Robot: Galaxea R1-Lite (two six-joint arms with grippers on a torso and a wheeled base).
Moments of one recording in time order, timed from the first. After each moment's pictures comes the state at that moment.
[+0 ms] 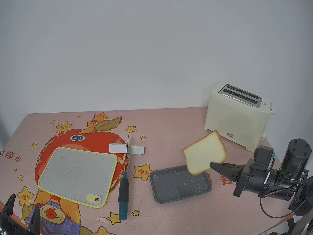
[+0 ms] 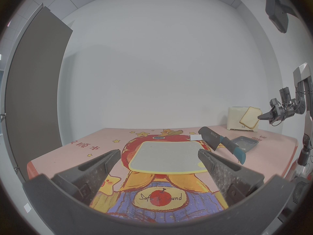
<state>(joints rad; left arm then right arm) 0.00 0.02 -0.02 0.00 0.01 0.01 0.66 1.61 -0.21 -1.20 0.18 0.42</state>
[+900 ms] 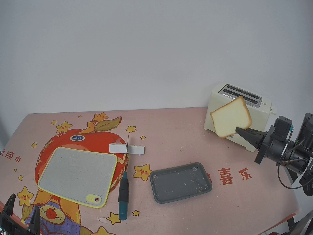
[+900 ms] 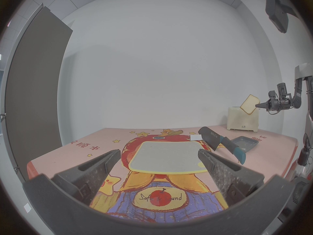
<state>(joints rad) 0.00 0.02 -0.02 0.00 0.01 0.01 0.34 1.54 -0.32 -1.10 0.37 0.05</state>
